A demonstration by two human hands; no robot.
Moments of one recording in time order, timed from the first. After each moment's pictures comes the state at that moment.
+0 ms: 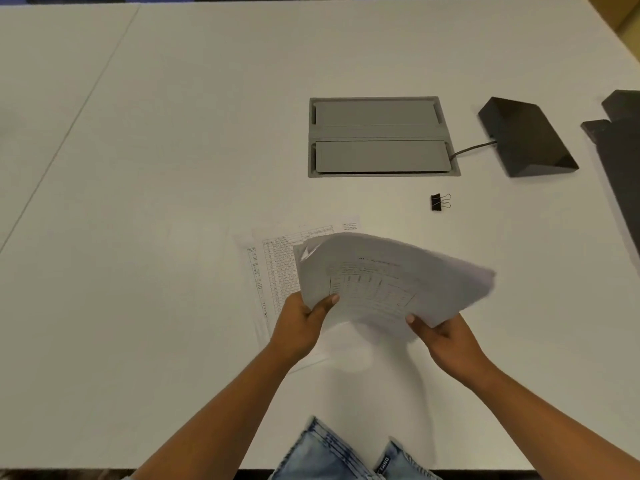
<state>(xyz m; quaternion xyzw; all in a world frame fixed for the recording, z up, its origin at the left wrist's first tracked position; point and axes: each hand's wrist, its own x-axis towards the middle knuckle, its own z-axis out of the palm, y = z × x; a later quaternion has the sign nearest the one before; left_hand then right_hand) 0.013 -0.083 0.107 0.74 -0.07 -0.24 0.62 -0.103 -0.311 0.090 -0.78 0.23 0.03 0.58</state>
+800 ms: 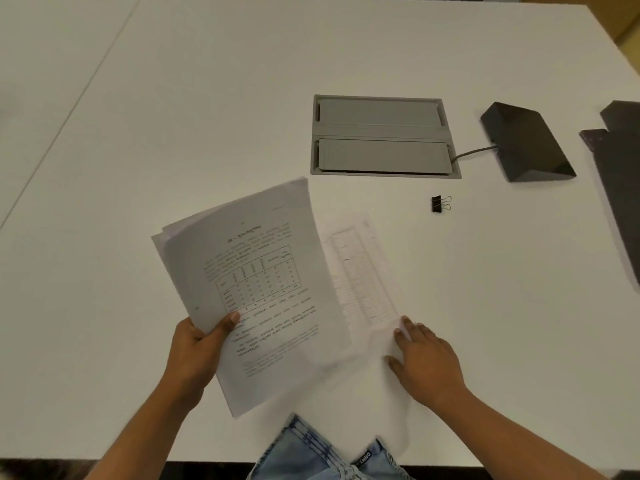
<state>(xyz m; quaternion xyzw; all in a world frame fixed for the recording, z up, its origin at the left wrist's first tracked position) 0.010 0.044 0.111 0.72 0.13 -0.17 0.66 -0.125 -0.288 0.034 -0.96 0.14 0.24 0.06</state>
